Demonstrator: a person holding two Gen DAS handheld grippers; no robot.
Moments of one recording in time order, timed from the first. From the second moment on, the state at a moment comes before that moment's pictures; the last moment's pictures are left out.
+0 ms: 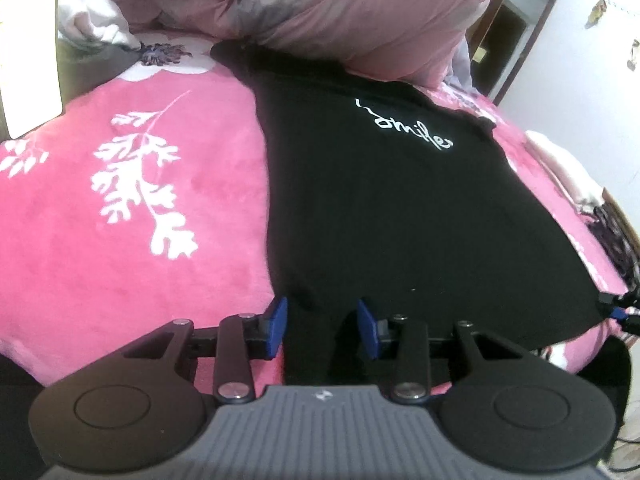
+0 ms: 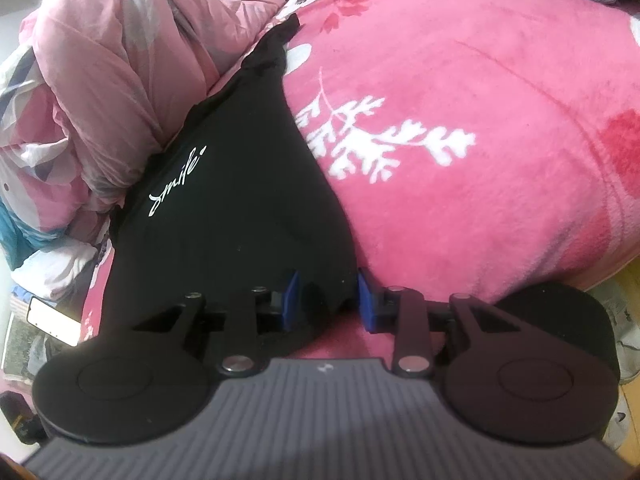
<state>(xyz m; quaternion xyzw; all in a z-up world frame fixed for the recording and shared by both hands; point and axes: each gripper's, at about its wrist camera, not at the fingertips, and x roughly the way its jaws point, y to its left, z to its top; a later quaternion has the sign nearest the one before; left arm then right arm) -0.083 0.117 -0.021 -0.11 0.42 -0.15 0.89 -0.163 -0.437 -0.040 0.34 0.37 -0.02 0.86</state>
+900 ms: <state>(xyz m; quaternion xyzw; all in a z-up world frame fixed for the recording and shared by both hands) -0.103 0.137 -0.020 -0.13 0.42 -0.14 0.89 -0.155 -0.368 0.028 0.19 0.33 0.04 0.92</state>
